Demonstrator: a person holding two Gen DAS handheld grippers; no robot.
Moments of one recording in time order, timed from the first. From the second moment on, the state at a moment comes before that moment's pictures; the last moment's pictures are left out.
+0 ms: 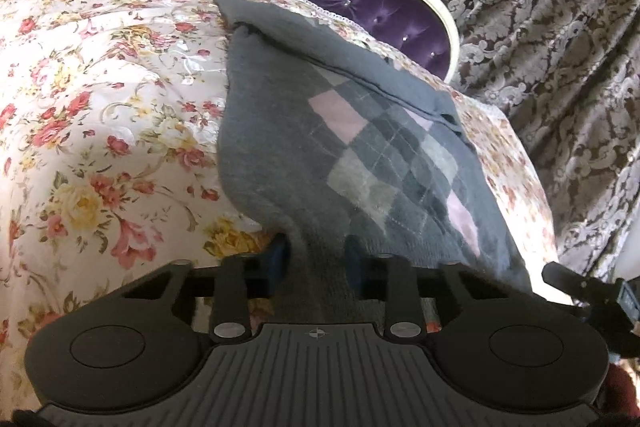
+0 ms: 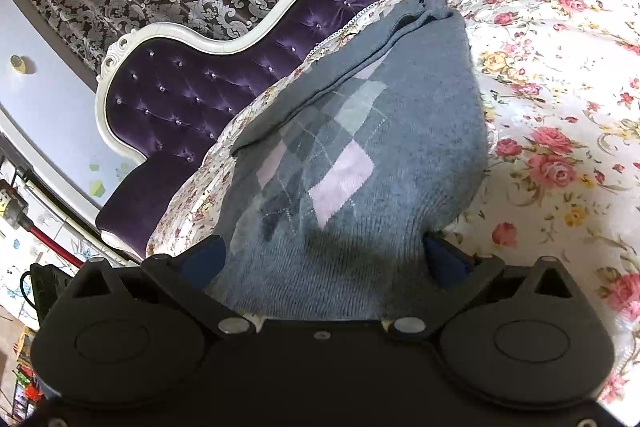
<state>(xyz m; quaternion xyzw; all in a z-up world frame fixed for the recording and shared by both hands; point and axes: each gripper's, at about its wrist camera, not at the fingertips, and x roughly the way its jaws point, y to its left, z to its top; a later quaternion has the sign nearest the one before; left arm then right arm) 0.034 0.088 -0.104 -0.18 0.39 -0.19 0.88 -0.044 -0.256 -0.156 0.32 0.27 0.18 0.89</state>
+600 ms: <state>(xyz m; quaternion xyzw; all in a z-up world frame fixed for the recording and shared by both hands) 0.021 0.100 -0.080 -0.21 0.35 -0.19 0.89 -0.058 -0.257 -0.143 0.26 0.28 0.13 0.92</state>
